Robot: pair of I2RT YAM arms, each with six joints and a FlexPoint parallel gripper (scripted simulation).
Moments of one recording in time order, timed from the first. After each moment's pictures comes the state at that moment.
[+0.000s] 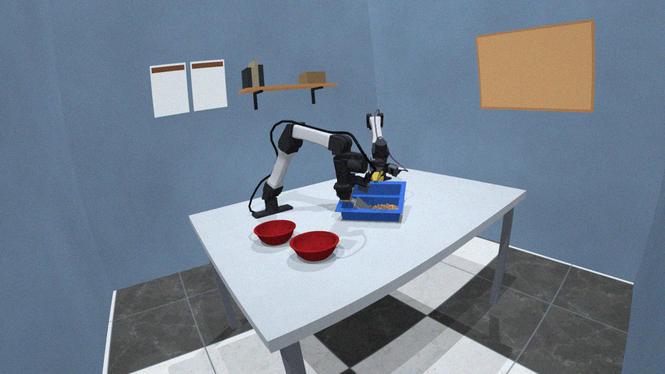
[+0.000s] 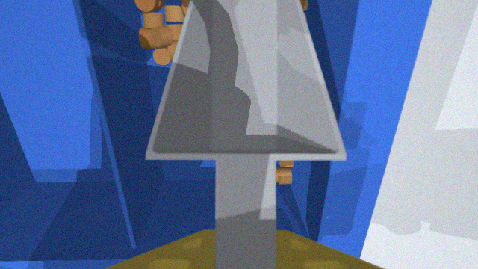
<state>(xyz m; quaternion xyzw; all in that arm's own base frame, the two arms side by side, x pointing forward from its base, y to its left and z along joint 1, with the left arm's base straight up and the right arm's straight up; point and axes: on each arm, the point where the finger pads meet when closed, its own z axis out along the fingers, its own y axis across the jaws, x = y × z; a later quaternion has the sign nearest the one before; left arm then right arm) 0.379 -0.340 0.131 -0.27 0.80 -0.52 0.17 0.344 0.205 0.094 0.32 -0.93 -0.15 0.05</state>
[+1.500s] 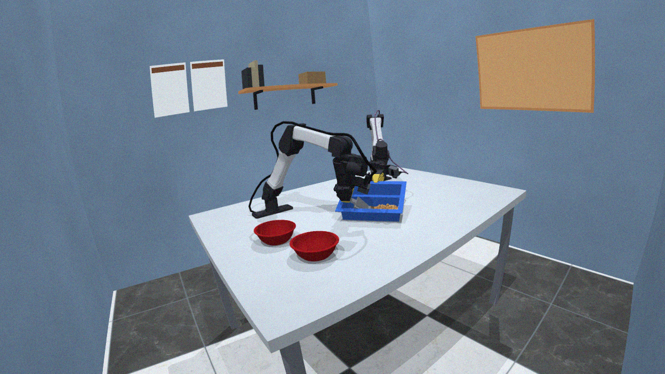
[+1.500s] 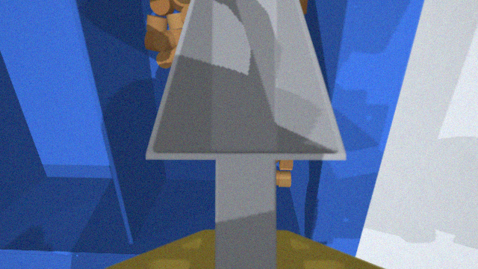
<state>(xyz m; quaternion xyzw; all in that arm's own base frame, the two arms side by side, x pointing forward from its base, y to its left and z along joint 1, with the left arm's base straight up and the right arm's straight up) 0.377 -0.335 0.125 -0.26 0.78 -0.53 0.18 0.349 0.203 0.093 0.32 -0.93 -0.18 0.06</state>
